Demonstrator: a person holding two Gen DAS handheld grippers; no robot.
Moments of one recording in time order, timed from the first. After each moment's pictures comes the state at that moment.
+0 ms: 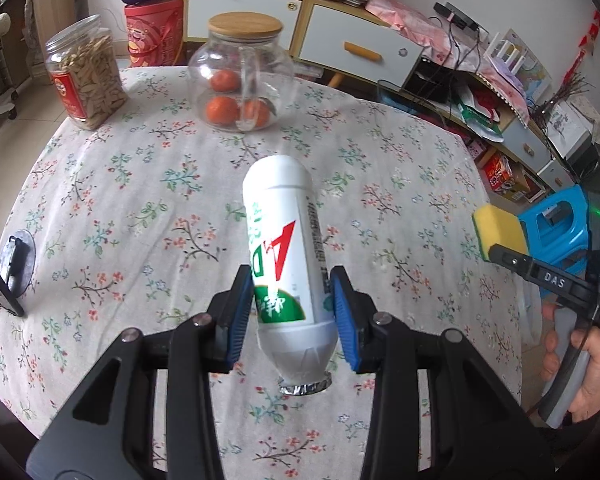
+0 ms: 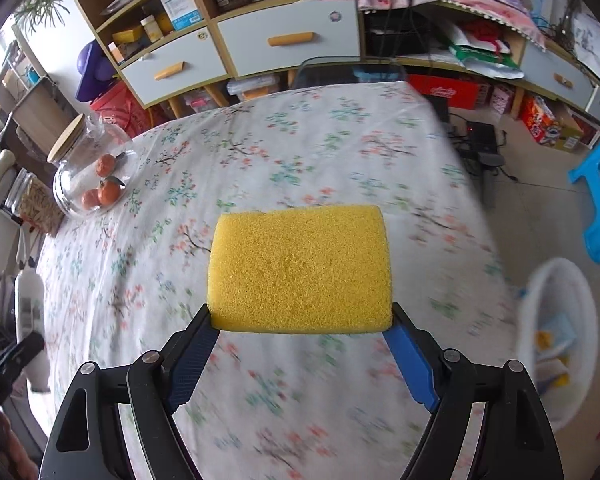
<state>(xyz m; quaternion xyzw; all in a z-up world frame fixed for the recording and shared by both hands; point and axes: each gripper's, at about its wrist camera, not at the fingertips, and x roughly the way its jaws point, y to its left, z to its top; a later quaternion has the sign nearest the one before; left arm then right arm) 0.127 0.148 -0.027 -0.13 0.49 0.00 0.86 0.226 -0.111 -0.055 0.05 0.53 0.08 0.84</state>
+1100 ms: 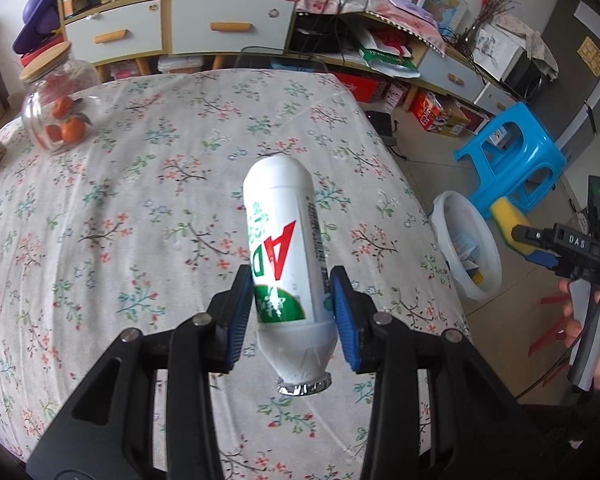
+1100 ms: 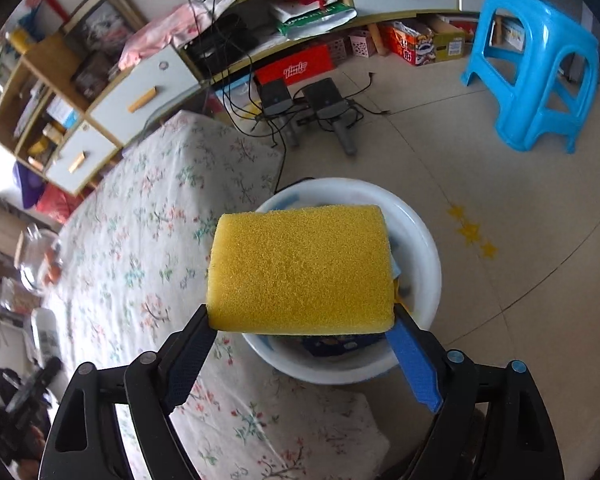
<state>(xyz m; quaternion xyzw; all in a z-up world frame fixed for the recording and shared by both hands) 0.132 -0.029 -0.030 -0.06 0.50 -0.12 0.85 0.147 -0.372 -0.053 0.21 0.53 -0.04 0.82</state>
